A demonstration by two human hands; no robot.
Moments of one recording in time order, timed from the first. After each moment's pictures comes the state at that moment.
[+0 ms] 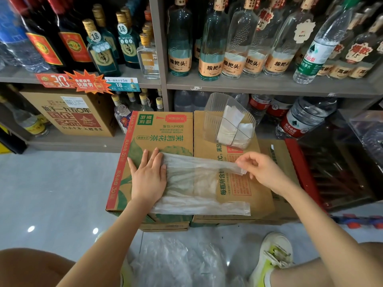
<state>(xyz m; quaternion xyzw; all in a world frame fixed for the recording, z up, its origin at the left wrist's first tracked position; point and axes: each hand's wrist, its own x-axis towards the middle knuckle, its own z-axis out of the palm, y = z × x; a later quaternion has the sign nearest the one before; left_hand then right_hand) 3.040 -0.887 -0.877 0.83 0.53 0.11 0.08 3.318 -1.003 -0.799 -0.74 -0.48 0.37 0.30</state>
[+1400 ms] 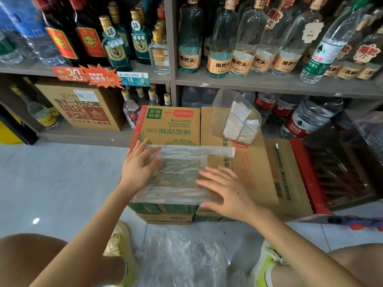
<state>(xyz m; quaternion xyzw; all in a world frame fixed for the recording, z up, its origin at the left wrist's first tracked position) 2.993 -0.888 -0.837 0.77 0.53 0.21 0.29 3.228 -1.025 -0.847 -0.57 -0.79 0.08 0.18</state>
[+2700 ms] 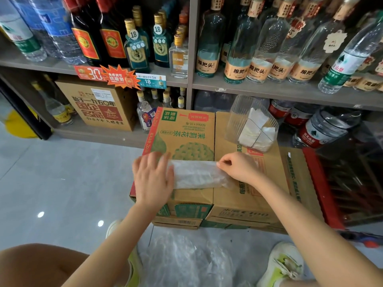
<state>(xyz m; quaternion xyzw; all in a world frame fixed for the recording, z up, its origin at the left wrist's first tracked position) 2.995 -0.918 -0.845 0.81 0.53 0.26 -0.02 3.240 -0.943 -0.814 -0.74 -0.63 0.22 0.07</state>
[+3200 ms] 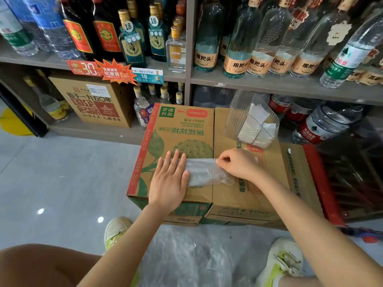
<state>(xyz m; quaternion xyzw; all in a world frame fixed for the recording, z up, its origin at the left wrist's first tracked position) 3.022 -0.924 -0.873 0.86 0.49 0.09 0.10 3.240 -0.938 -0.817 -0.74 -0.64 0.20 0.05</state>
